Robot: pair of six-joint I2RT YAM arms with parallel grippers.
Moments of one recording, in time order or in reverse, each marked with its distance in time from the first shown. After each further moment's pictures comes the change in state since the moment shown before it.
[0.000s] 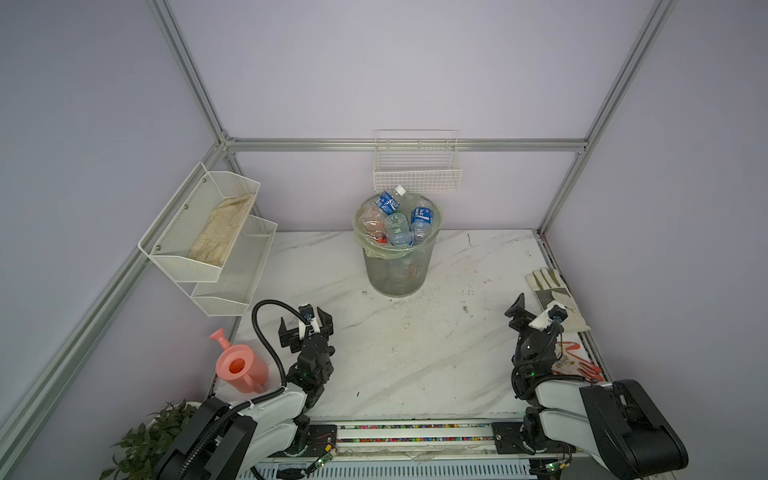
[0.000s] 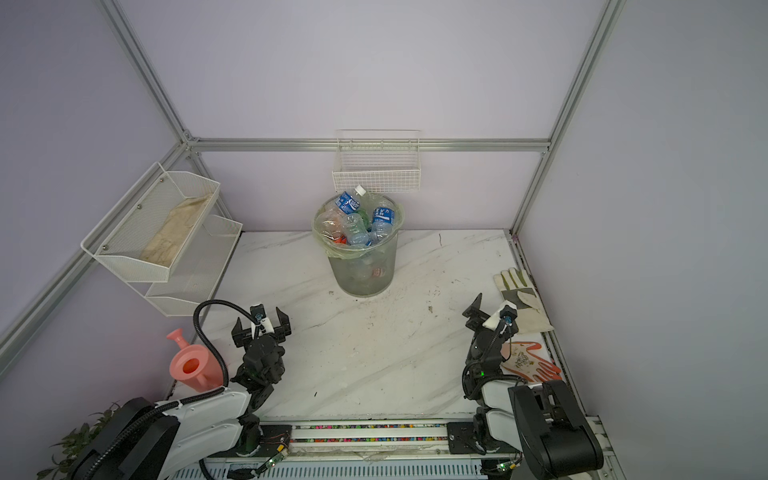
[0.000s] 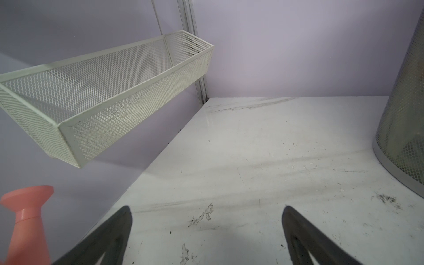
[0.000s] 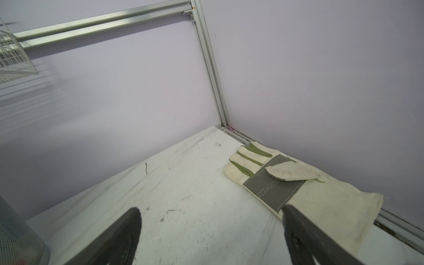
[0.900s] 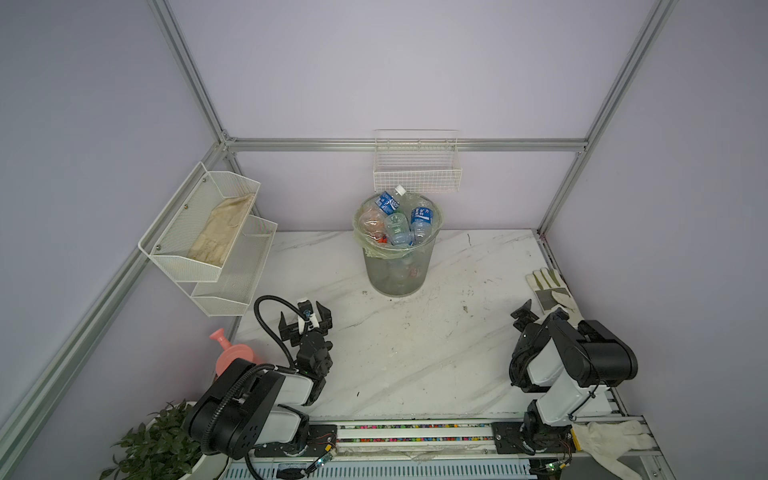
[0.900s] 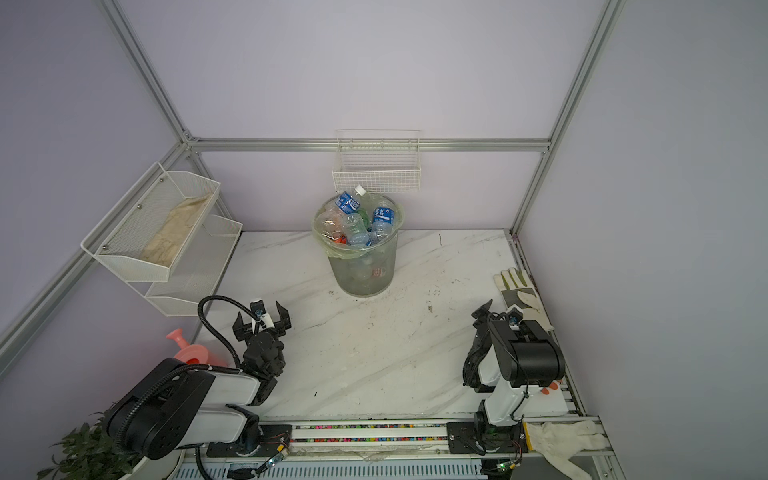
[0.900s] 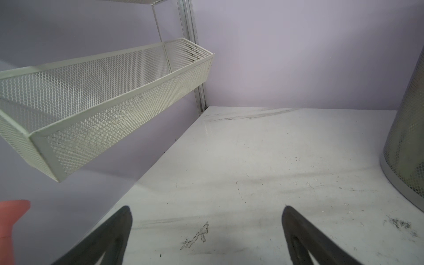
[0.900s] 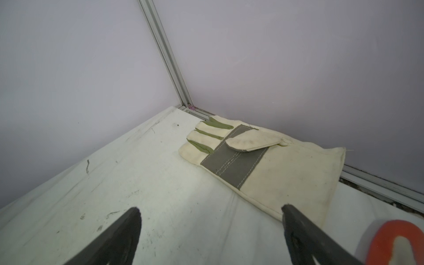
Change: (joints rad) left arm 0.080 0.259 0.002 0.350 0.087 0.047; right arm -0.137 0.456 0.055 0.233 0.037 0.119
